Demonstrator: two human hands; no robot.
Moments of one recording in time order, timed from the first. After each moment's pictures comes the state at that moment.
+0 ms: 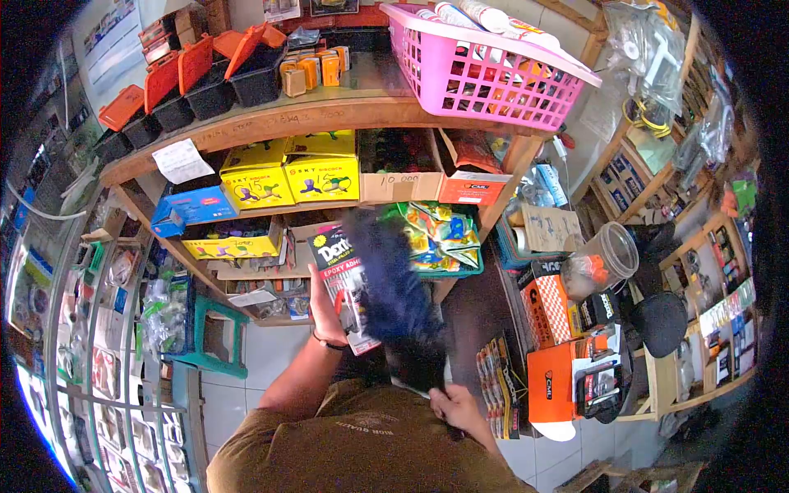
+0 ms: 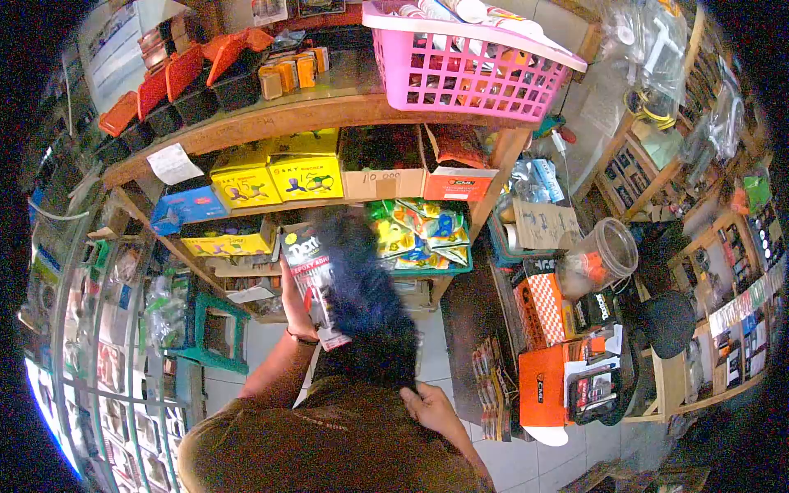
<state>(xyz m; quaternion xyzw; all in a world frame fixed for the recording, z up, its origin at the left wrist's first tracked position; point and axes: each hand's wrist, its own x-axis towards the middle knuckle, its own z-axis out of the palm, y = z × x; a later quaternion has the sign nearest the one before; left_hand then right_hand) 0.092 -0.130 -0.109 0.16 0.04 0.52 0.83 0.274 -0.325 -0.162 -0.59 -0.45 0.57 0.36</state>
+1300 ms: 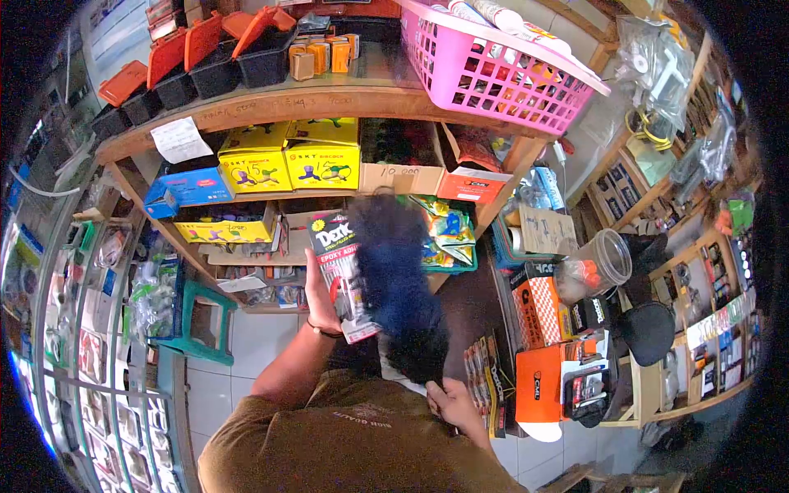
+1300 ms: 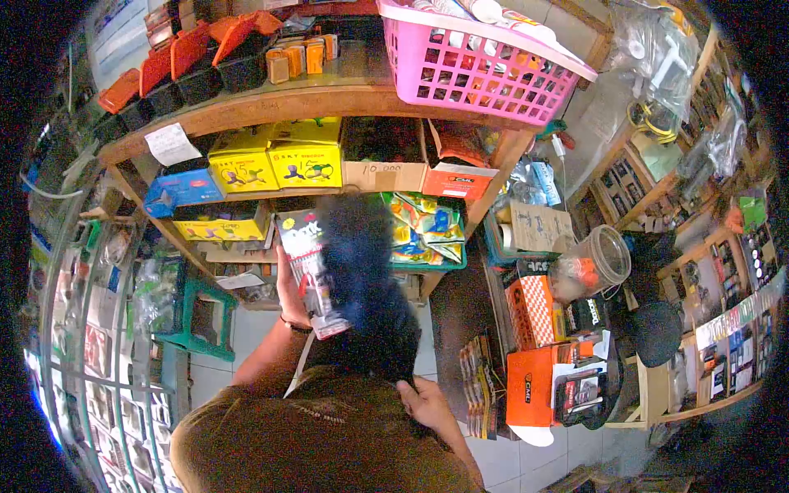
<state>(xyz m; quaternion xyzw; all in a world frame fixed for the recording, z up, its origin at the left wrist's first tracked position) 0.083 -0.107 -0.151 0.15 -0.20 0.43 0.87 0.281 -0.329 -0.168 -0.60 -0.38 0.60 0.37</state>
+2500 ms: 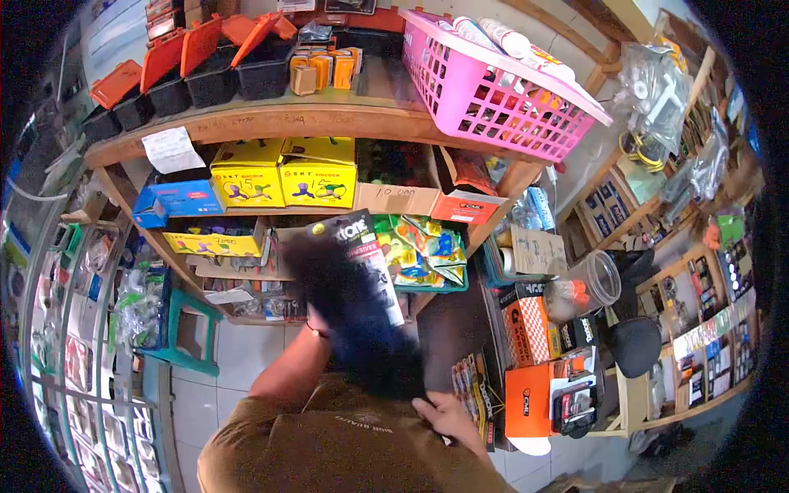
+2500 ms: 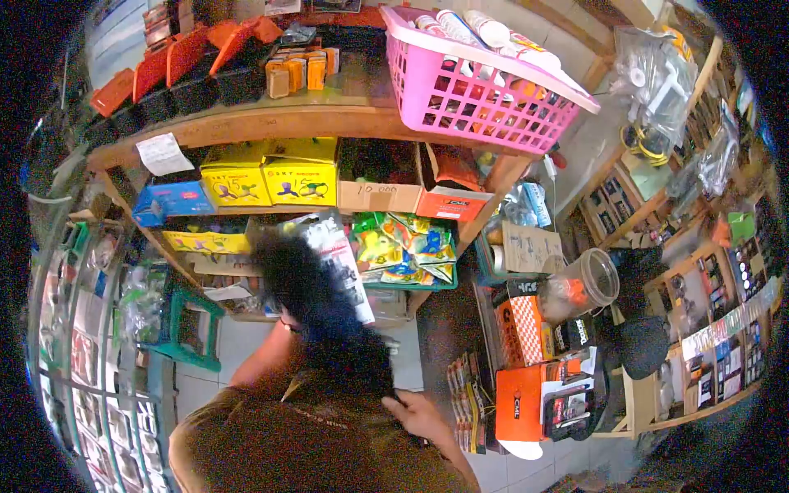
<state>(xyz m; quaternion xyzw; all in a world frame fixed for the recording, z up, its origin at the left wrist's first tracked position) 0.099 -0.093 -0.121 0.16 0.00 0.48 0.86 0.270 -0.302 -0.129 -0.65 -0.51 0.48 0.29</state>
